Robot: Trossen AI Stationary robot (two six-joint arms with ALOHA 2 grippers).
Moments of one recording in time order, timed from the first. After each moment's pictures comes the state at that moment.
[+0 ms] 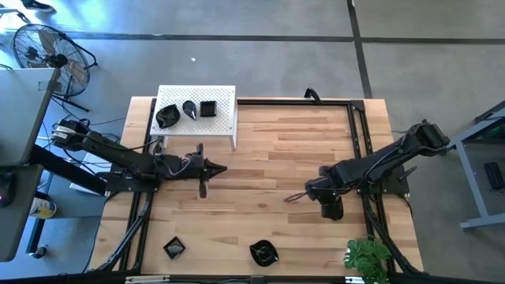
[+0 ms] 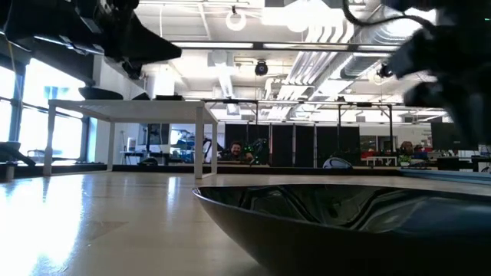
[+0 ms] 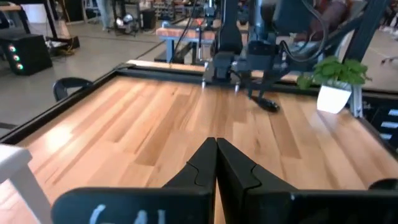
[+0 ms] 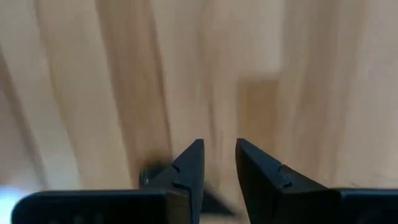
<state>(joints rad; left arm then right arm) -0.26 1.01 0.34 0.56 -0.40 -0.11 0.34 1.36 0.82 -0.87 -0.05 0.46</state>
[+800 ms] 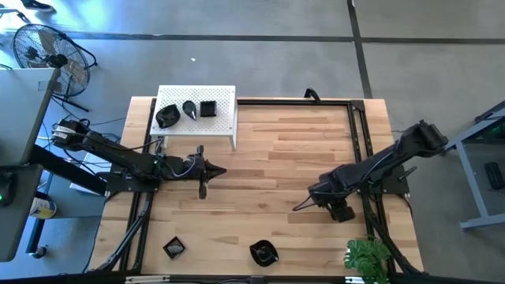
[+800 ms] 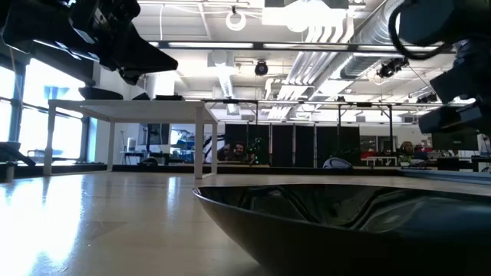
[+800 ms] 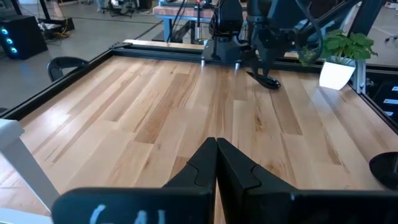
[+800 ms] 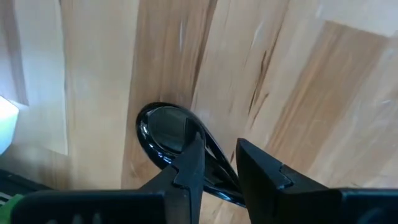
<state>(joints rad) -0.26 1.01 0.34 0.47 -0.38 -0.13 0.37 1.37 0.70 -0.87 -0.24 0.12</state>
